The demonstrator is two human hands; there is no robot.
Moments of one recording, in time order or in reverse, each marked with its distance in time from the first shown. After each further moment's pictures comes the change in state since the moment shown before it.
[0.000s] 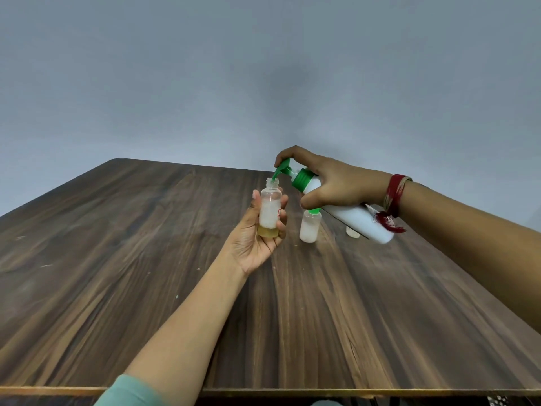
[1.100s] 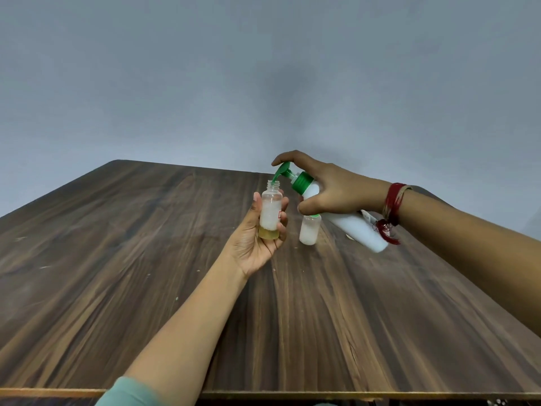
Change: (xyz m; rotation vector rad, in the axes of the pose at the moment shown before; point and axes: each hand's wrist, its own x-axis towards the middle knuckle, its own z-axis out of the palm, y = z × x) left_hand -0.001 0.001 0.001 -0.005 0.004 0.004; right_hand -0.002 0.001 0.006 -0.017 0.028 -0.026
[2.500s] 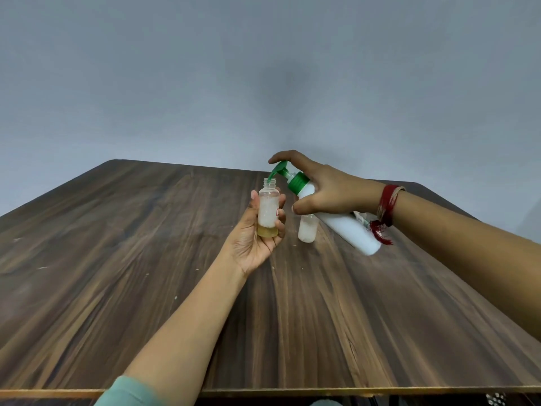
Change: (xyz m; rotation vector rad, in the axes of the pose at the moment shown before) left_hand 0.002 -0.002 -0.003 -0.024 -0.002 0.002; right_hand 0.003 0.004 0.010 0.066 0.012 0.001
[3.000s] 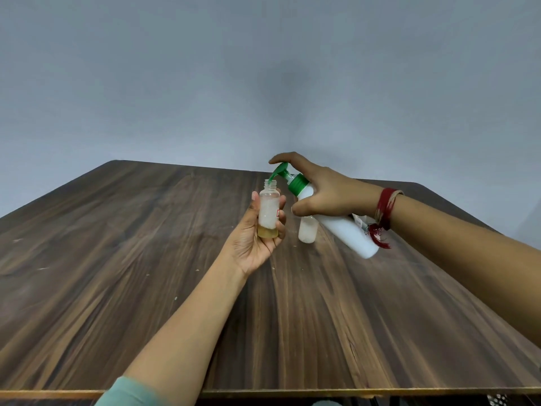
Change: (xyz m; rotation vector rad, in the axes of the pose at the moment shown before) left_hand 0.000 0.001 0.002 0.010 0.013 -0.003; right_hand -0.002 -0.002 0.003 0.018 0.022 0.018
